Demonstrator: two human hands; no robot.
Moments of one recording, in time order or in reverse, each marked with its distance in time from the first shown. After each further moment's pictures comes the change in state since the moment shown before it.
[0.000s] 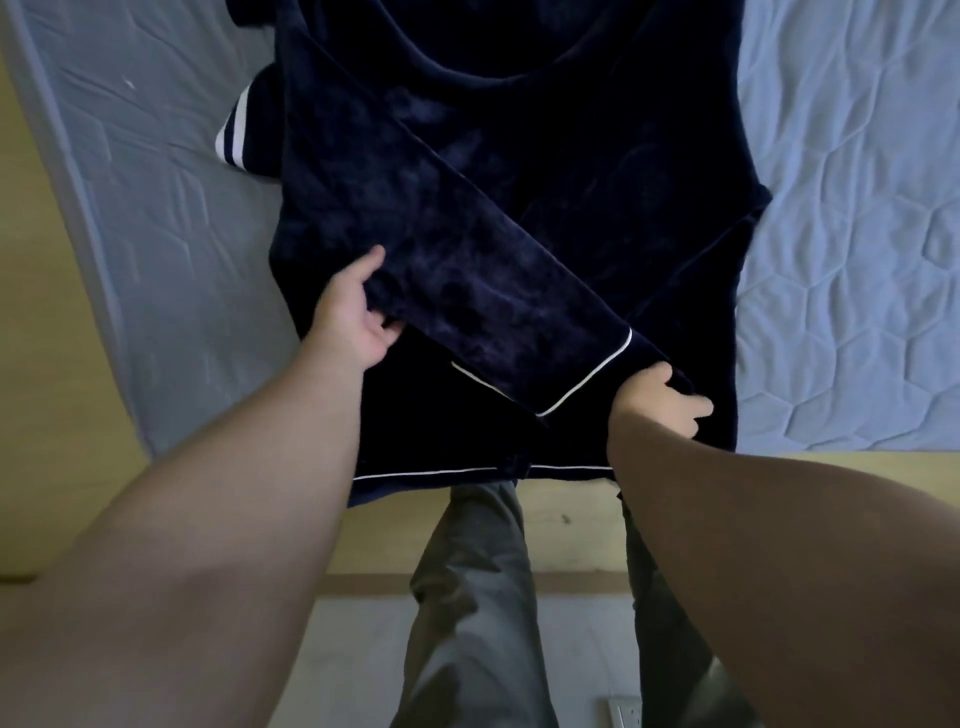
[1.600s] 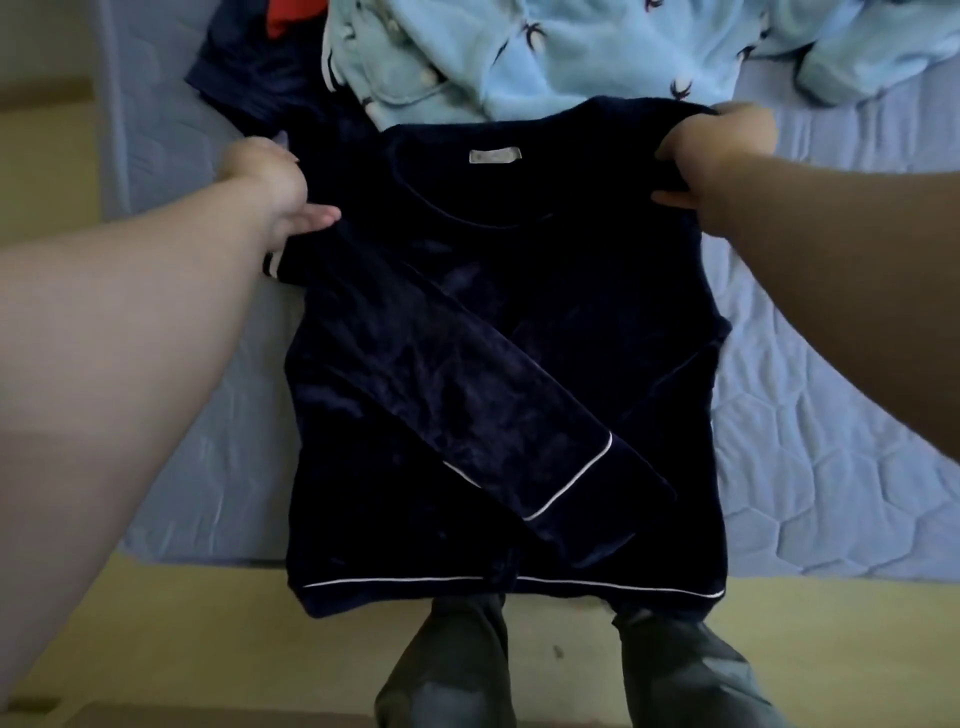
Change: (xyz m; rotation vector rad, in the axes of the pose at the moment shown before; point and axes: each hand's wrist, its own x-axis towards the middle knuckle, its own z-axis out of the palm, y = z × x) left_hand -0.021 0.201 0.066 0.385 0.241 0.523; right_hand -0.054 -0.311 -0.037 0.260 -0.612 -0.731
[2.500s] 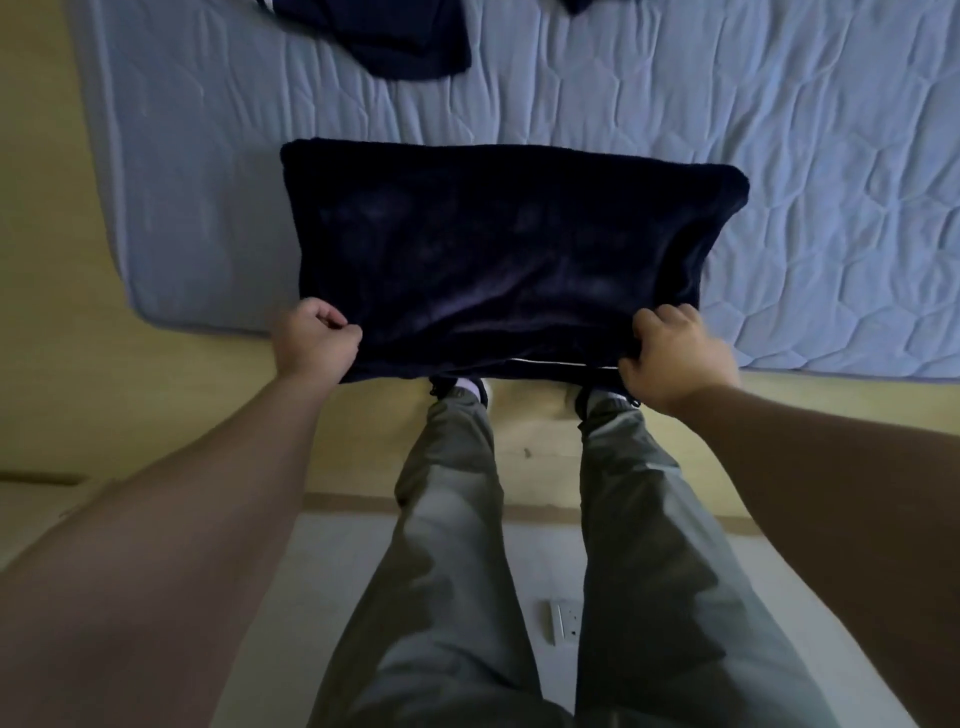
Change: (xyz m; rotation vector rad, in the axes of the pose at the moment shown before) left_hand -0.212 -0.327 -0.113 0.563 0.043 -0.025; right_hand -0.244 0.265 -0.129 -1.469 -0.423 -0.460
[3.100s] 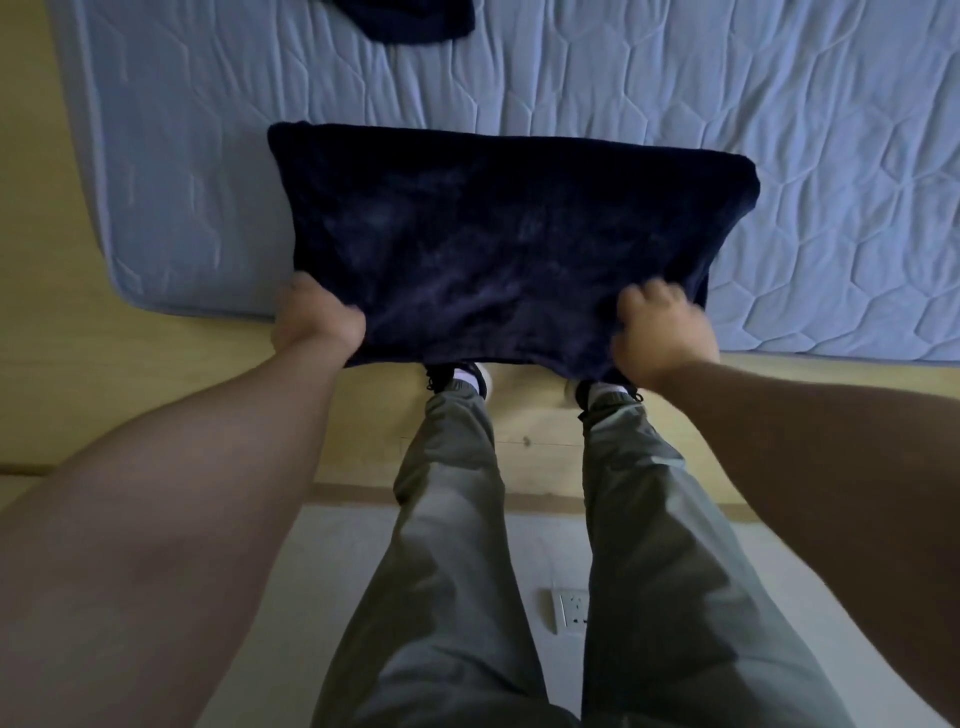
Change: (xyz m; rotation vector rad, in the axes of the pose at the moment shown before) left_hand 0.018 0.000 0.014 0.397 -0.036 -0.043; right_hand 0.014 -0.021 0.017 -0.095 -0.030 0.027
